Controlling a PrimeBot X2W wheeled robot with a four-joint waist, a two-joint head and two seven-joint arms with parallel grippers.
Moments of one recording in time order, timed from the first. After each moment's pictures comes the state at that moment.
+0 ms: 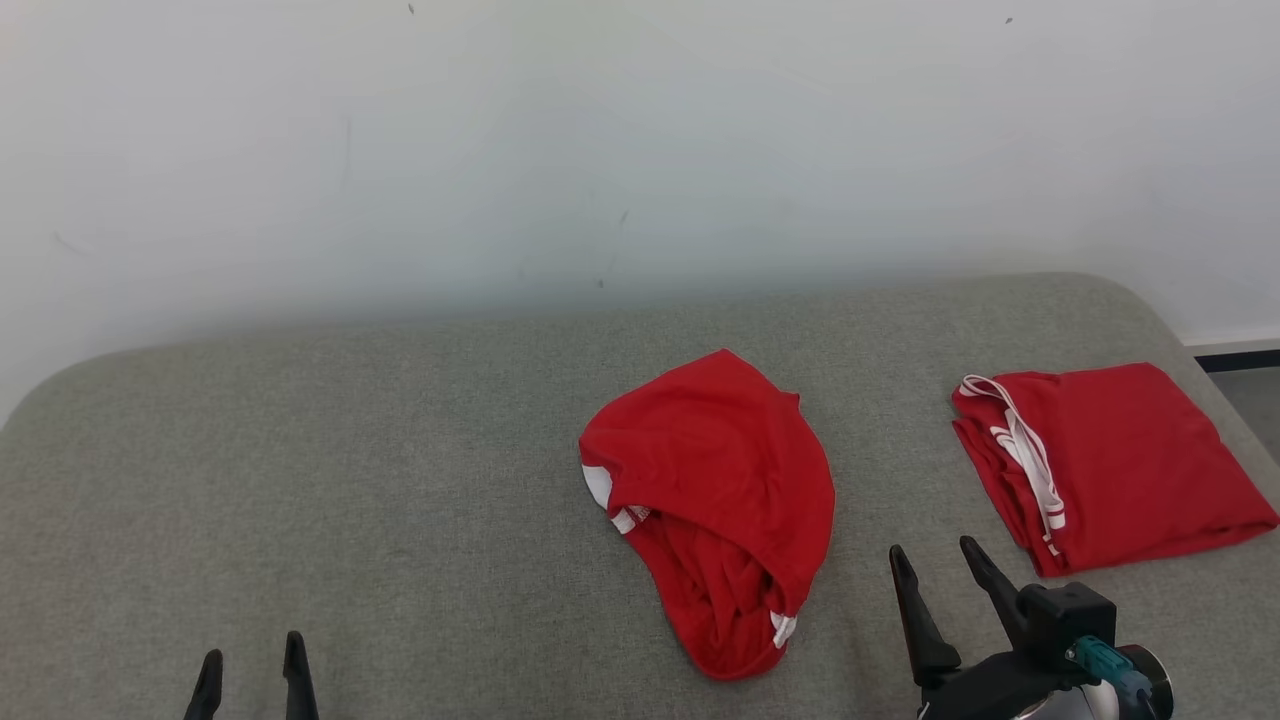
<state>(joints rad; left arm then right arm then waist) 0.09 0.12 0.02 0.18 -0.29 0.05 -0.26 -0.11 -0.07 0.10 0.36 0.15 0.13 -0.12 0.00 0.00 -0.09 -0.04</state>
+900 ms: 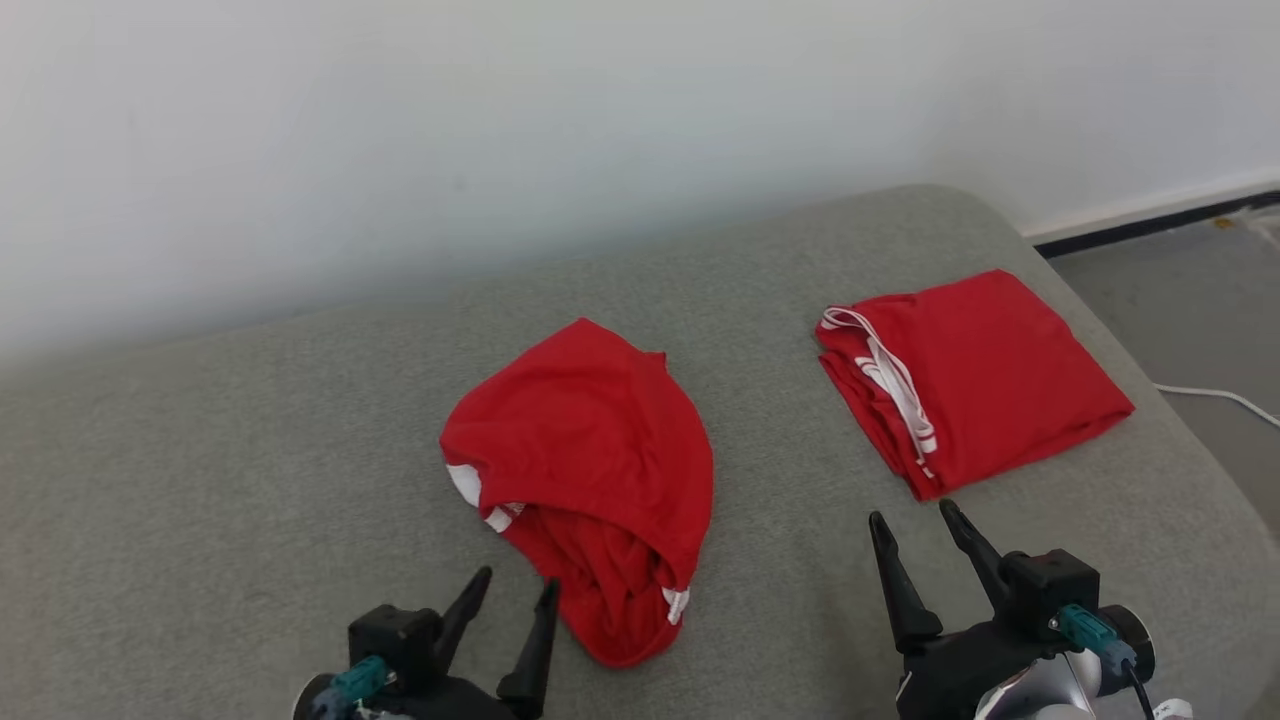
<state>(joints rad) -0.15 0.06 -0.27 0.38 -0.32 -0.11 -0.17 -0.15 -0.08 0.13 0.35 0.15 0.13 -0.12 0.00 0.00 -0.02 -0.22</state>
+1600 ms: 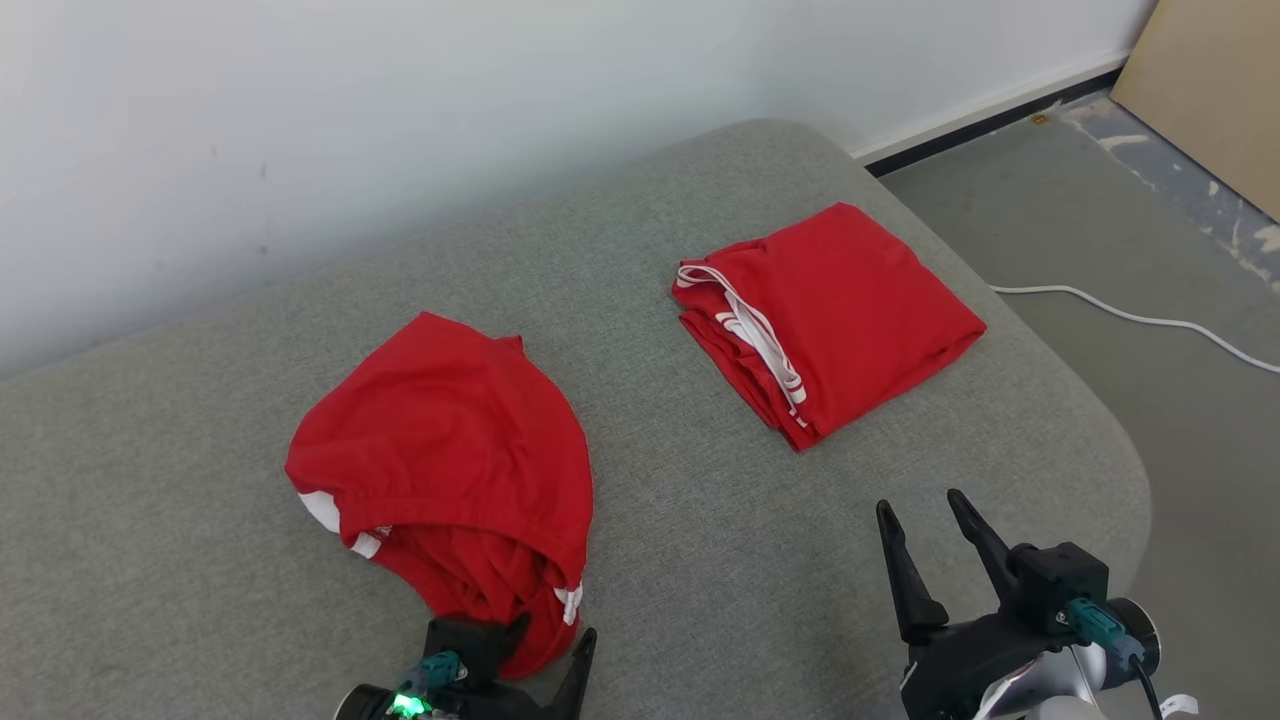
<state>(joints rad) -0.27 0.07 -0.48 0.62 -0.37 -0.07 -0.10 -0.18 -0.08 0.12 0.37 0.16 0.13 -0.14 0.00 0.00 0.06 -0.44</state>
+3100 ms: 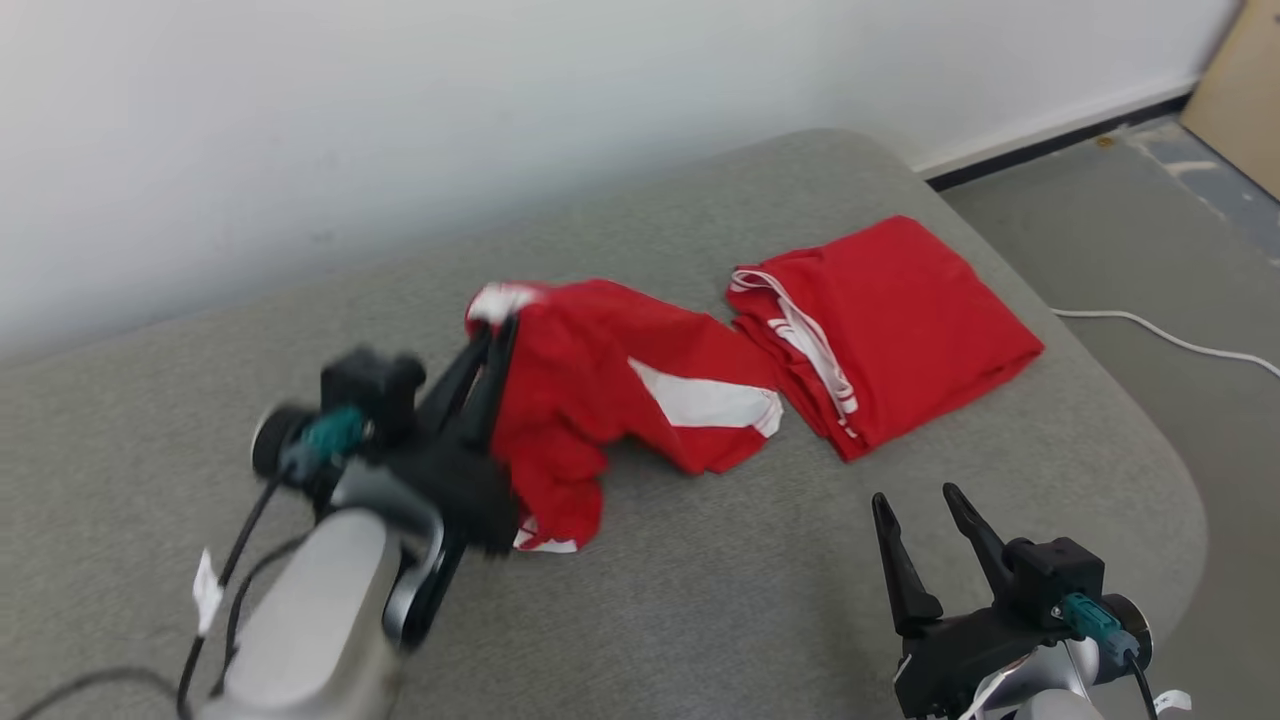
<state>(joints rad) -0.64 0.15 -0.45 0.57 -0.43 -0.09 -0.22 -0.20 -0.06 0.11 0.40 0.16 0.13 -0.16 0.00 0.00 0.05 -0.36</state>
